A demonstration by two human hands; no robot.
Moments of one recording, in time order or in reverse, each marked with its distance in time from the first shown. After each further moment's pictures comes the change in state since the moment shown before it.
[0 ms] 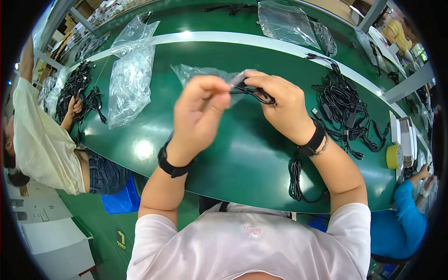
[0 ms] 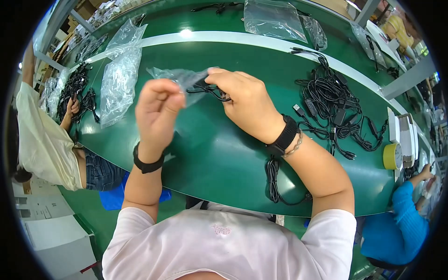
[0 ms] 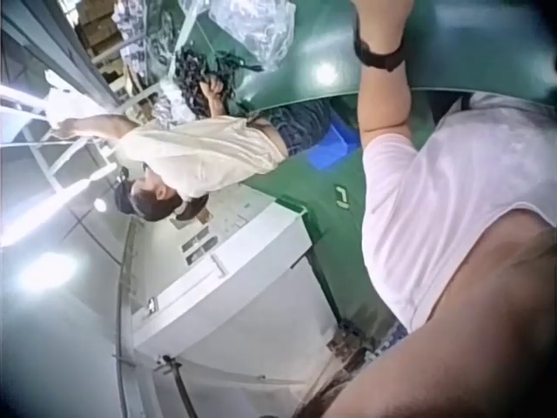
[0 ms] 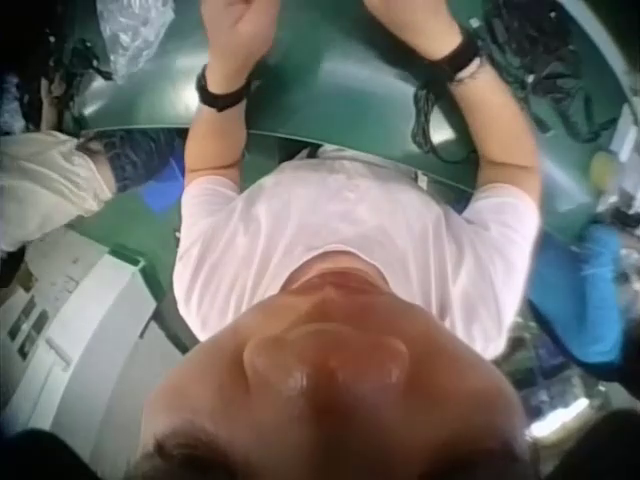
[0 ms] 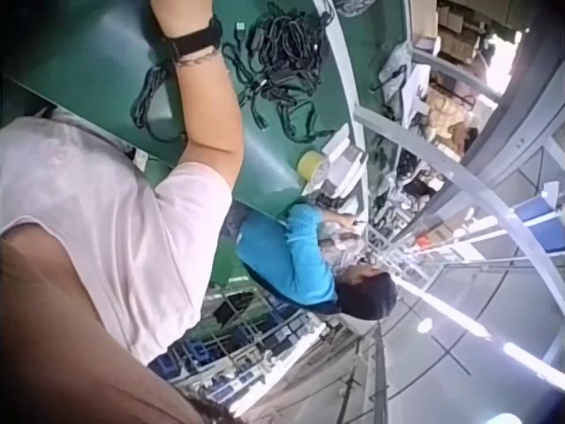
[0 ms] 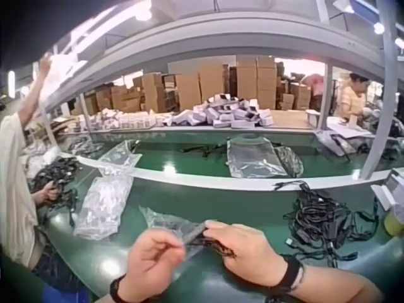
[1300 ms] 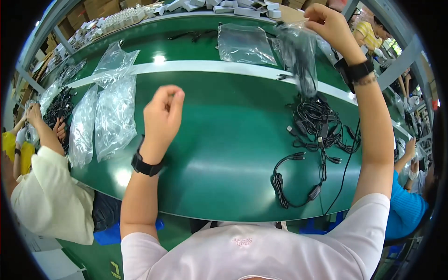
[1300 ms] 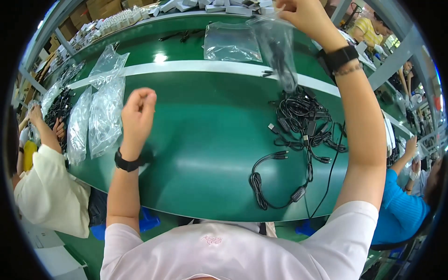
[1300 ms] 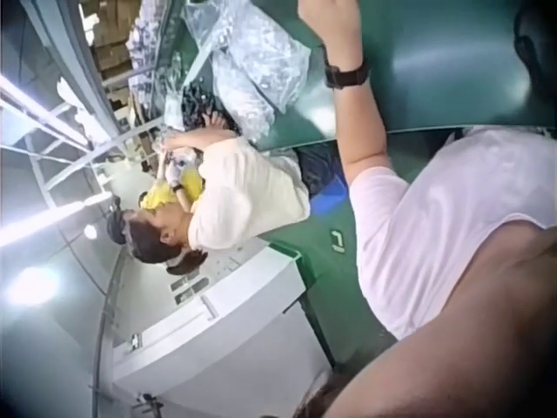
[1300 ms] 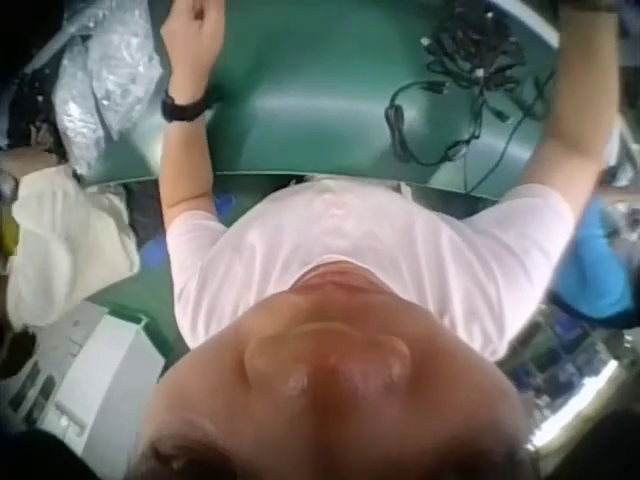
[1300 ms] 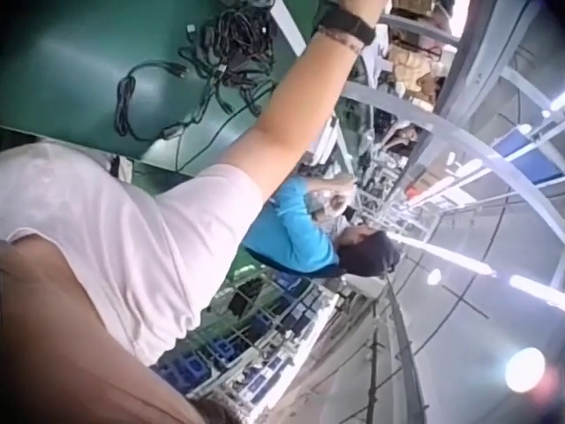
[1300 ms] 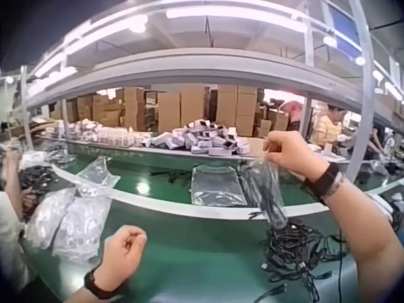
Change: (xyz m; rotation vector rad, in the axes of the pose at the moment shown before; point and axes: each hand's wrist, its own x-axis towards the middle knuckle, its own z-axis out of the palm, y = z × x) left_hand 0.042 -0.027 -0.049 0.558 0.161 -0.103; right_hand 0.143 0.054 -0.175 -0.519 -0.051 0.154
